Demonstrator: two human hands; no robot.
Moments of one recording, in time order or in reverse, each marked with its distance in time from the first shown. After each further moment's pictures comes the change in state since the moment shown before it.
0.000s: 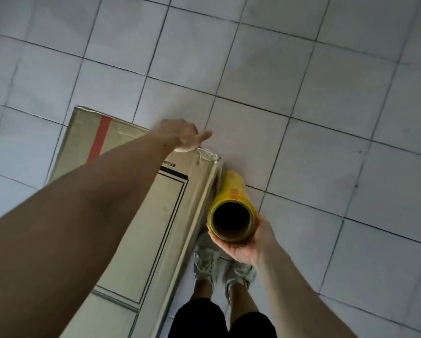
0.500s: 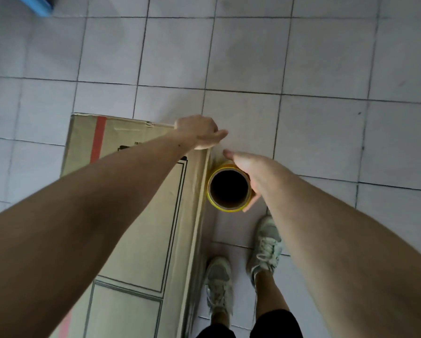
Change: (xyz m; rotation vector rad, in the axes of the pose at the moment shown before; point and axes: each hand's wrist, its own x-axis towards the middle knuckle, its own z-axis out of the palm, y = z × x) left_hand -0.020 0.057 0.019 0.058 0.116 0.126; right_hand -0.018 -0.022 0.067 -1.033 0.365 -0.363
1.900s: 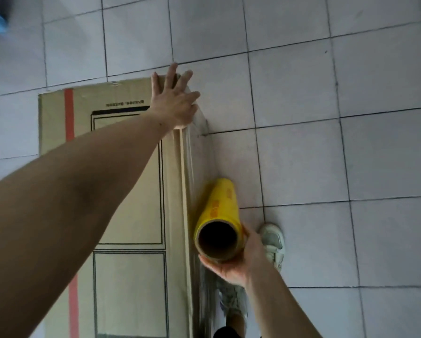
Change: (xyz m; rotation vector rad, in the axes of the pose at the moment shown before) left_hand -0.062 0.019 0.048 0.350 0.196 0.131; right_hand 0.009 0.299 0.109 1.391 -0.435 0.350
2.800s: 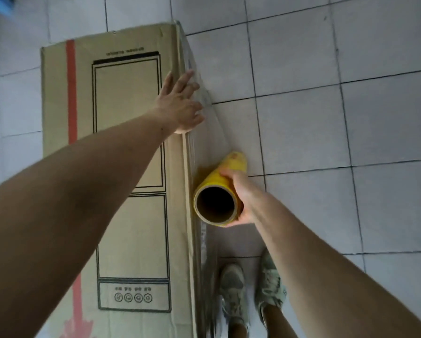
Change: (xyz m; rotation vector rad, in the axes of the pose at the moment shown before) left_hand -0.102 0.040 0.059 0.201 -0.011 0.126; right_hand -0.001 0.000 -0.011 -0.790 0.163 -0.292
